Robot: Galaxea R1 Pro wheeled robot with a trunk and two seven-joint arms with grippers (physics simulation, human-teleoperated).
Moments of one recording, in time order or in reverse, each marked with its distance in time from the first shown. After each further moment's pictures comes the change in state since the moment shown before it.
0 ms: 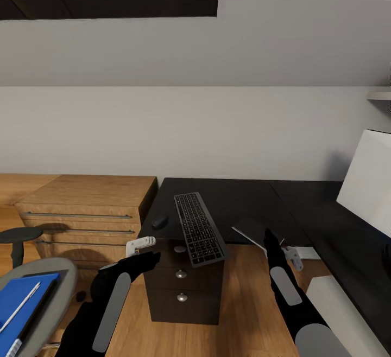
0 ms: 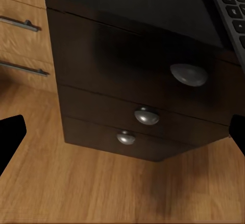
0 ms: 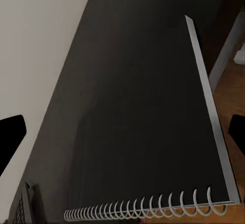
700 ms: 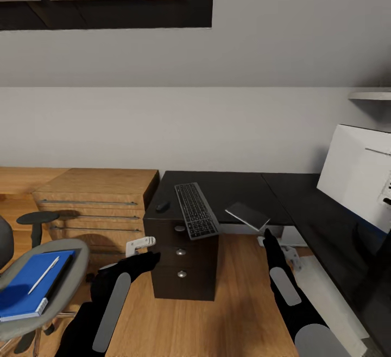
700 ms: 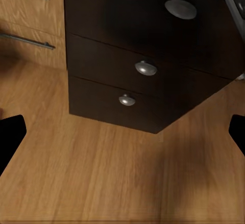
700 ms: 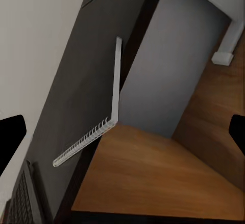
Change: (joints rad) left arm 0.000 0.000 0.000 0.000 0.001 0.001 0.000; right arm 0.000 0.002 0.000 0.004 0.002 -0.003 0.006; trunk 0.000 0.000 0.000
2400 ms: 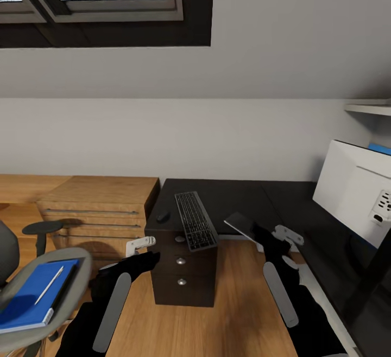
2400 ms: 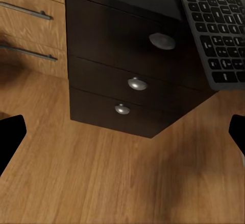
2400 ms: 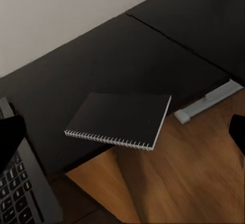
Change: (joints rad) left arm 0.000 -0.002 -0.002 -0.001 -0.002 -0.003 0.008; right arm 0.142 -0.007 0.202 -0.575 0.581 0.475 -0.443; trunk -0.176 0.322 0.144
